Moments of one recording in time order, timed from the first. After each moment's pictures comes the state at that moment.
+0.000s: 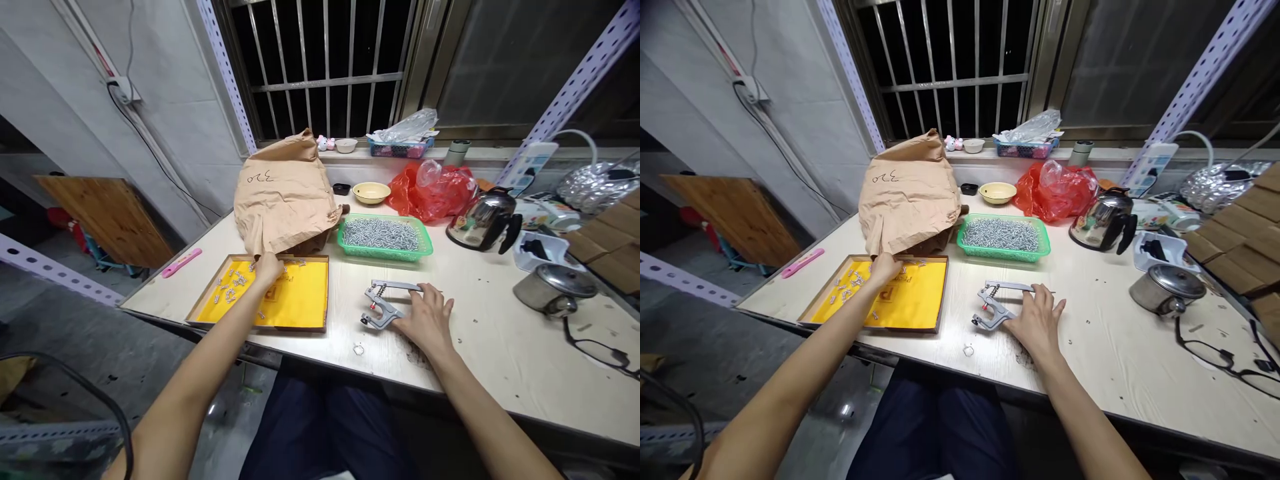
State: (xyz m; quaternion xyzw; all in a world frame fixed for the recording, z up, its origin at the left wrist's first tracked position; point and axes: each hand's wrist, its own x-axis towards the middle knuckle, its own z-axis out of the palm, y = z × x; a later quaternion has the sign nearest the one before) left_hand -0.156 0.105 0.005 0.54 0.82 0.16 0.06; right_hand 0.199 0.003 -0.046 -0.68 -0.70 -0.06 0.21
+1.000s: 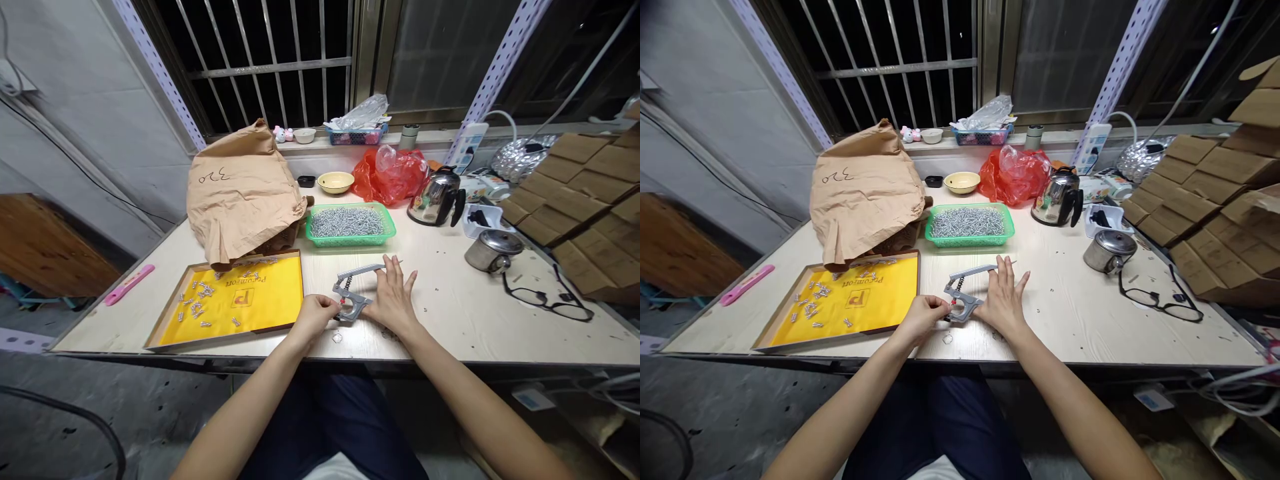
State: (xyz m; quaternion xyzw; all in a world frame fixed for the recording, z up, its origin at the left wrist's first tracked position) left_hand 0.009 -0.005 -0.016 0.48 0.56 0.37 0.56; right_hand 0.188 -0.002 -0.032 -0.66 -0.72 -0.08 0.22
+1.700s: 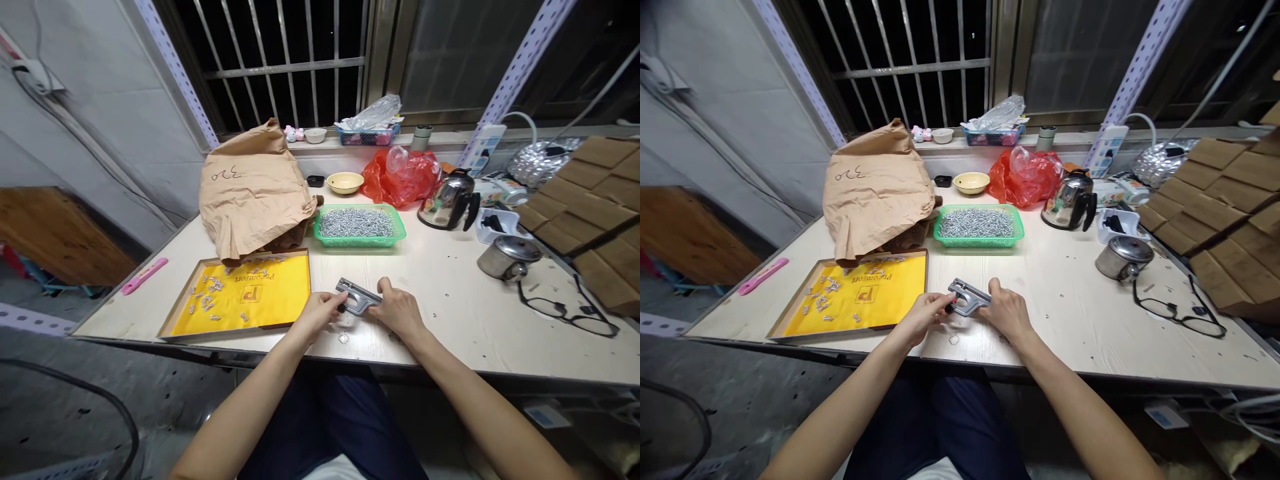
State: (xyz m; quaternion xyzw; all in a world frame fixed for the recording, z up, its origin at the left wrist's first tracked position) left_hand 0.003 -0.007 0.009 0.44 0.58 0.33 0.60; right_hand 0.185 -0.008 -0.028 -0.67 -0.73 -0.05 0.15
